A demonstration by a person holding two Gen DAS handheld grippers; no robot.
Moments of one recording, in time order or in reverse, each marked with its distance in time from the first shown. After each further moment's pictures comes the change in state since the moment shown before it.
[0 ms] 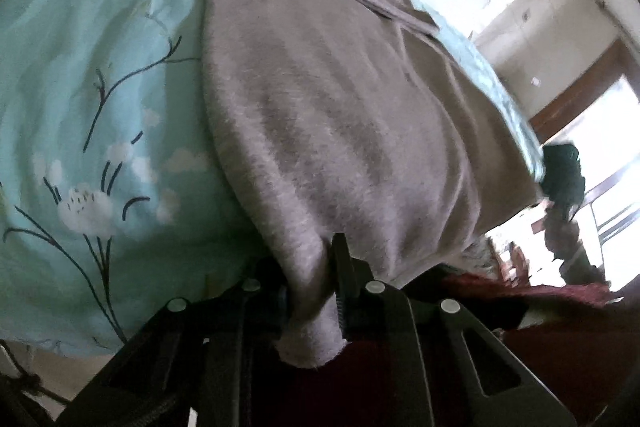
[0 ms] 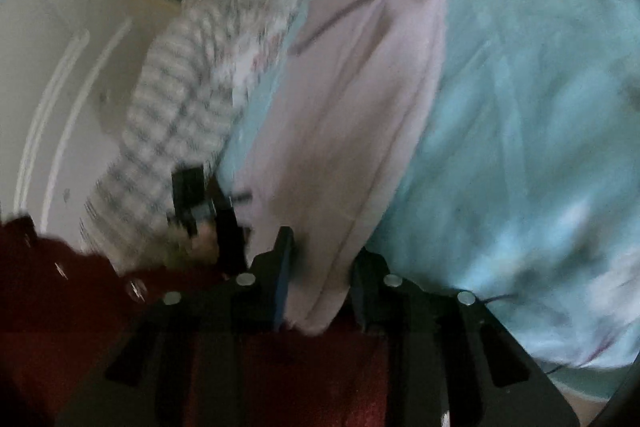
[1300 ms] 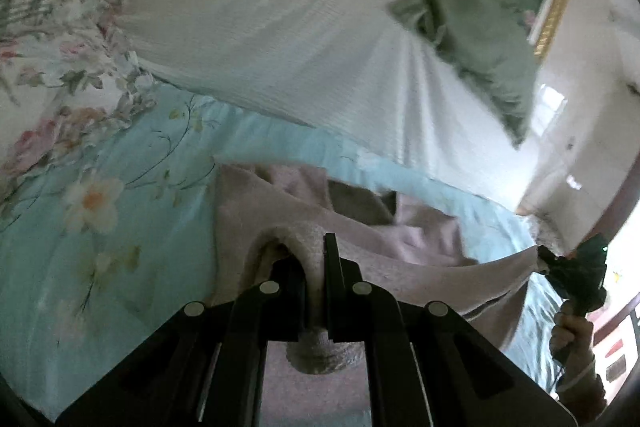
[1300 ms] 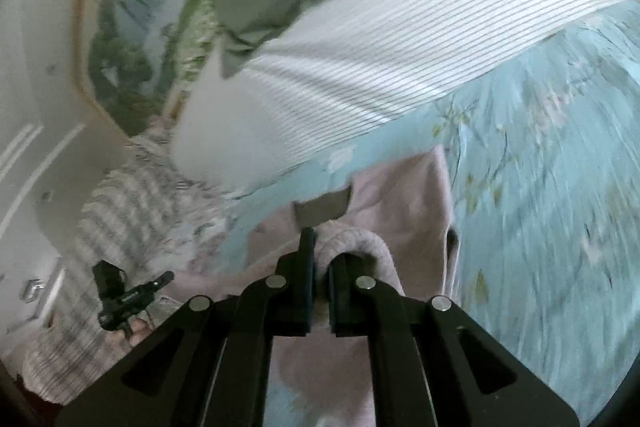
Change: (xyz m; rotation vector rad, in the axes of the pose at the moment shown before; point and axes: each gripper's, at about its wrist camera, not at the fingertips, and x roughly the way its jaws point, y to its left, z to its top) left arm -0.020 -0.005 0.335 -0.054 -0.455 0.184; right arm -0.039 -0.008 0.309 0.009 -0.546 -0.265
